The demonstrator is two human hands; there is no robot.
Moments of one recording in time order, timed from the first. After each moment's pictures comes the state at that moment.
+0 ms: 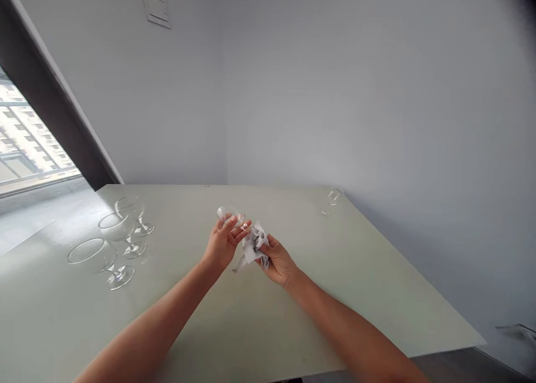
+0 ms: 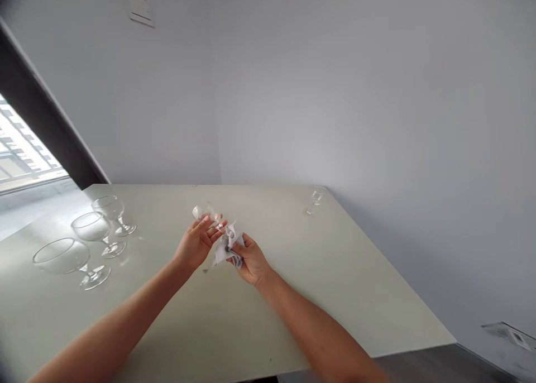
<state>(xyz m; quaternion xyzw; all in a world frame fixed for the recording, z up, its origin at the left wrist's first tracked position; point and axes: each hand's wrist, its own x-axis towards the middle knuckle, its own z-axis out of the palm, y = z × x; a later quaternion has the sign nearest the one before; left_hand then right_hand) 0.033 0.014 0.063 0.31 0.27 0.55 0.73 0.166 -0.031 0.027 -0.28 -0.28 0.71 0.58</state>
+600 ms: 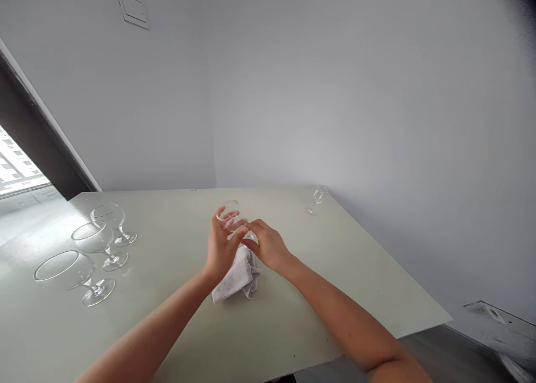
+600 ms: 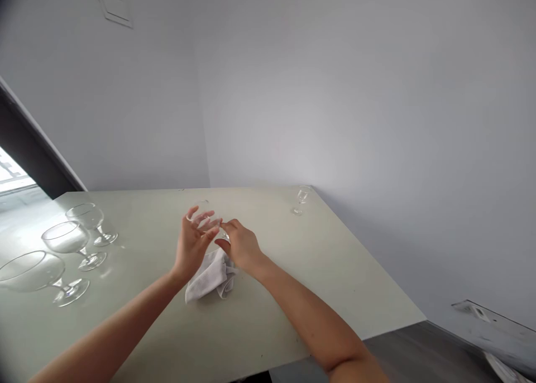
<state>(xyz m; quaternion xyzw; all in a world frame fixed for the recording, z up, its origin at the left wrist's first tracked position) 0.055 -0.009 0.077 0.58 0.32 0.58 0.48 0.189 -0.035 0.077 -0.58 -0.75 0.06 0.31</state>
